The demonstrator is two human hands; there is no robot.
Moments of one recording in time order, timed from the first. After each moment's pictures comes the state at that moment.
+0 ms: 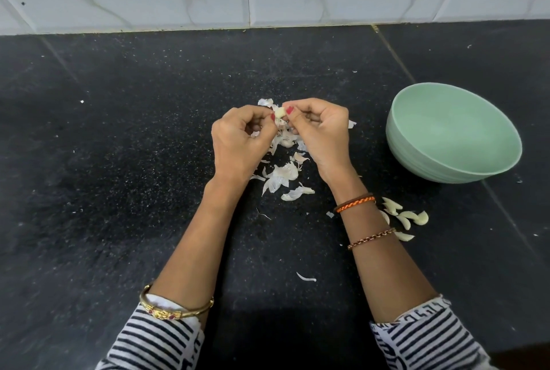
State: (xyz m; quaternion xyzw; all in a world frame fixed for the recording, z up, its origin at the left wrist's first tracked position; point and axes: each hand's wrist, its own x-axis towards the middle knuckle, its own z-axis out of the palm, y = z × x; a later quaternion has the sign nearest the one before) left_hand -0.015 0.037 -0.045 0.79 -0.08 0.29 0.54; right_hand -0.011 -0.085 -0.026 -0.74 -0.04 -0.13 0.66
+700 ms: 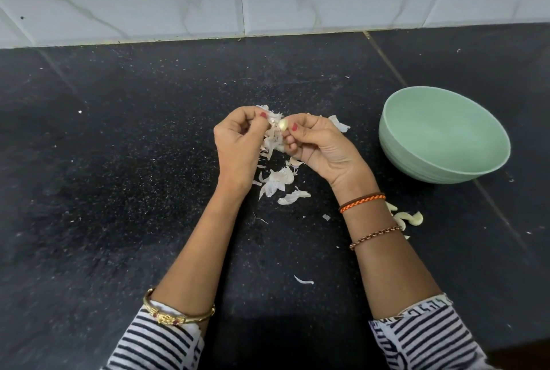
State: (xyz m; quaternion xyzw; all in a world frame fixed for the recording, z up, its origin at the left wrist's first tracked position) left_hand -0.020 0.026 -0.032 0.66 0.00 0.18 0.73; right_hand -0.015 -0.101 -0.014 -0.51 -0.03 0.18 0.84
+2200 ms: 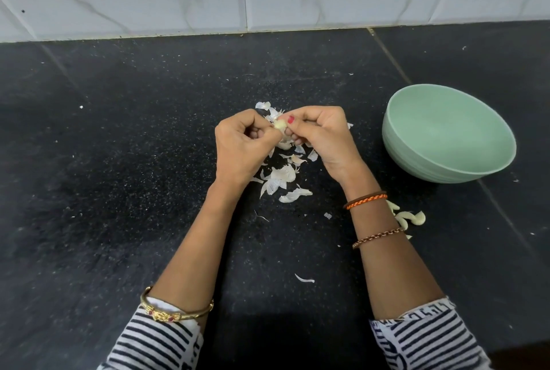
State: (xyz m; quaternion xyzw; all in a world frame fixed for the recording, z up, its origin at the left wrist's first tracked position) left_hand -0.017 0.034 -0.039 0.74 -0.07 0.20 0.64; right_hand -0.011 -0.101 -0.018 -0.73 -0.08 0.02 0.68
